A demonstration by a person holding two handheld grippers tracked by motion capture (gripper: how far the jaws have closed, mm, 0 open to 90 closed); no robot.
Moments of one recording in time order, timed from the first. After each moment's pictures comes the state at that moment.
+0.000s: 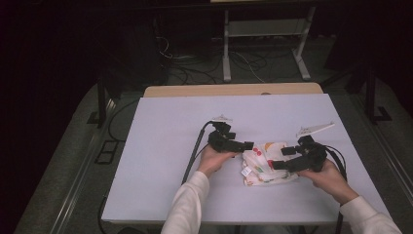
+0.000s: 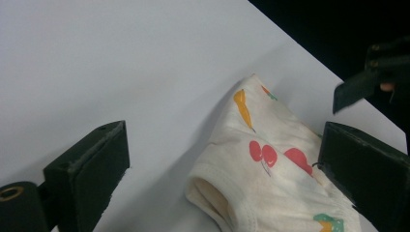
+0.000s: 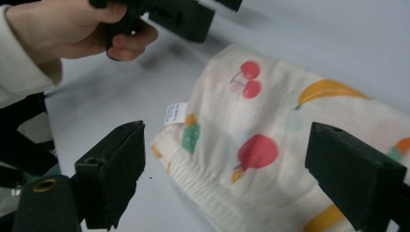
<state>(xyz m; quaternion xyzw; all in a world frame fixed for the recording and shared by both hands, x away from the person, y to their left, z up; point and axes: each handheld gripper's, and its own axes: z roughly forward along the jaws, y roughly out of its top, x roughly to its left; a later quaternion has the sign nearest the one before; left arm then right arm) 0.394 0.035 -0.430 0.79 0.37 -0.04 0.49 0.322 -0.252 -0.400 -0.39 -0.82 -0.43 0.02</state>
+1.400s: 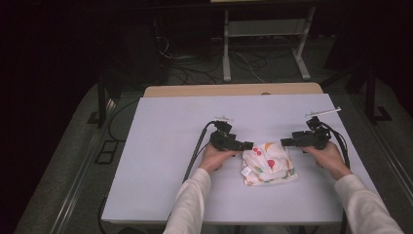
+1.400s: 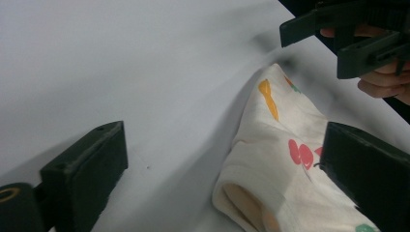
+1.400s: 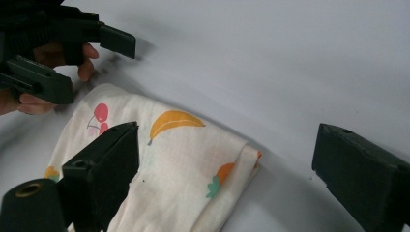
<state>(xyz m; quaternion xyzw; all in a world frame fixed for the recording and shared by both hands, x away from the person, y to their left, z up) 0.411 0.031 -0.453 0.79 0.38 -0.07 0.48 0.398 -0.302 -0.436 -0.47 -0.78 -0.43 0.03</state>
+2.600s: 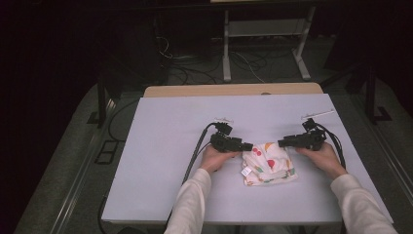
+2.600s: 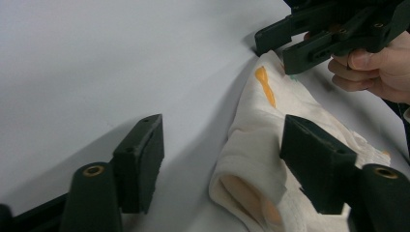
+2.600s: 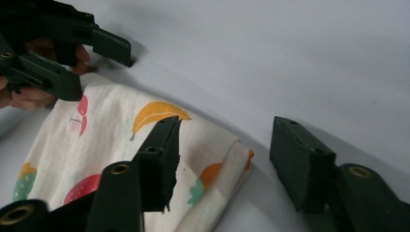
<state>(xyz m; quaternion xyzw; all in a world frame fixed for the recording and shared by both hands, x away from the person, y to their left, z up) 0.414 0.031 -0.461 0.79 0.37 -0.10 0.47 0.410 -0.300 -0.456 -0.46 -0.78 -0.42 0.06</state>
